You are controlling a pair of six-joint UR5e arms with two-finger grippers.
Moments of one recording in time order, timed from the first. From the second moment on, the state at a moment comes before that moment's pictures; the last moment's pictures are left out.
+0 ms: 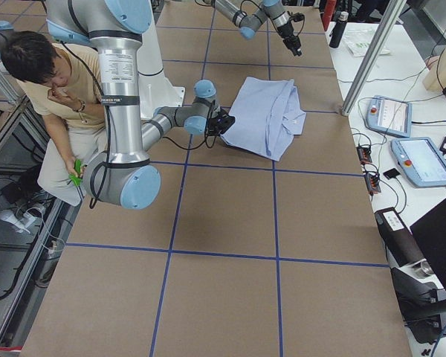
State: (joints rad) left arm -0.91 -2.14 -1.36 -2.46 -1.79 -1.60; right arm 0.40 -1.53 2.02 -1.10 1.80 2.02
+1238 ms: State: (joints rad) left arm -0.74 -1.91 -1.72 -2.36 -1.89 -1.82; right arm 0.44 -1.58 2.20 -1.09 1.94 2.13
